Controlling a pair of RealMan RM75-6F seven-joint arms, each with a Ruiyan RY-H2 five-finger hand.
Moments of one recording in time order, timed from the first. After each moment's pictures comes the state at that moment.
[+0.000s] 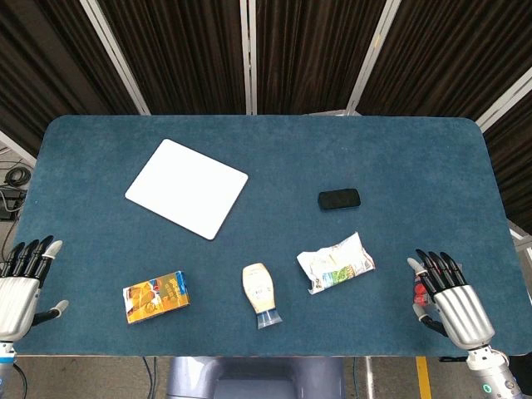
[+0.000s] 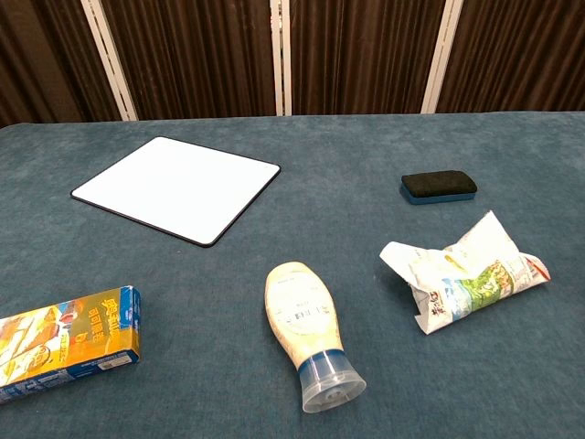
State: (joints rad) left arm -0.05 -1.11 0.01 -1.71 1.57 1.51 0.20; right arm 0.12 -1.22 -0.05 -1.44 -1.76 1.56 0.01
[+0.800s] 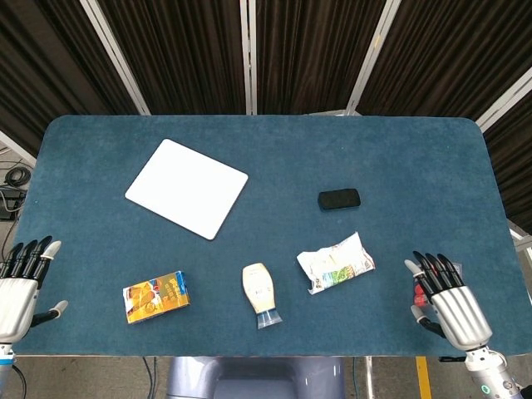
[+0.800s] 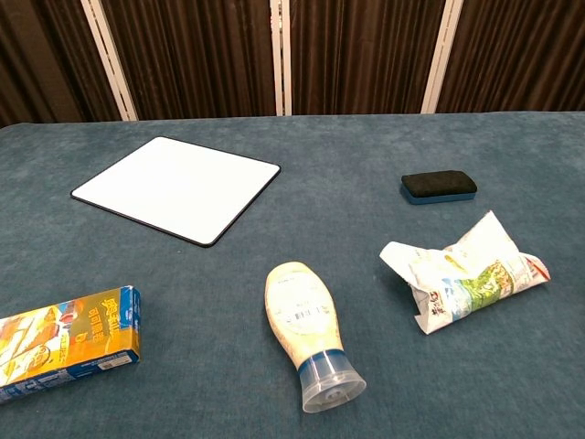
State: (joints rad) left arm -0.05 -1.11 0.01 -1.71 1.58 1.53 0.20; right arm 0.12 -1.22 -0.06 -1.44 -1.76 1.54 0.01
